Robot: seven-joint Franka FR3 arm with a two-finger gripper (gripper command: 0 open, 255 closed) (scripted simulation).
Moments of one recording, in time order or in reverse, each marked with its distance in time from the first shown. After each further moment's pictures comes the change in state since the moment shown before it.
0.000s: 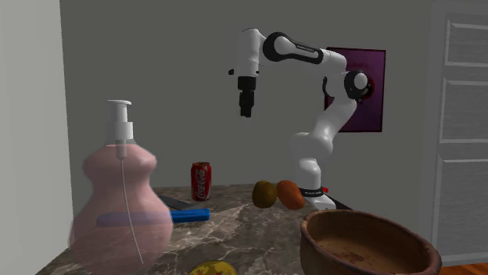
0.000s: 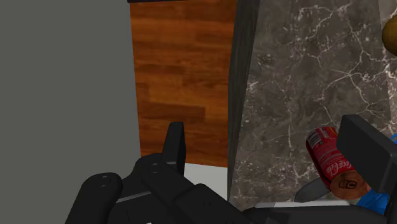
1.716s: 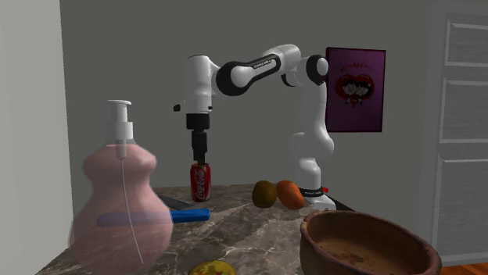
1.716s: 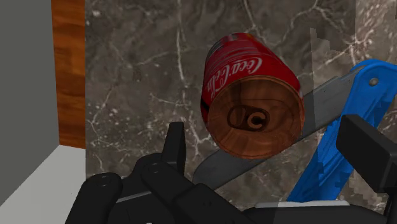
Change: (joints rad) arm 0.091 0.700 0.160 0.188 0.084 0.490 0.113
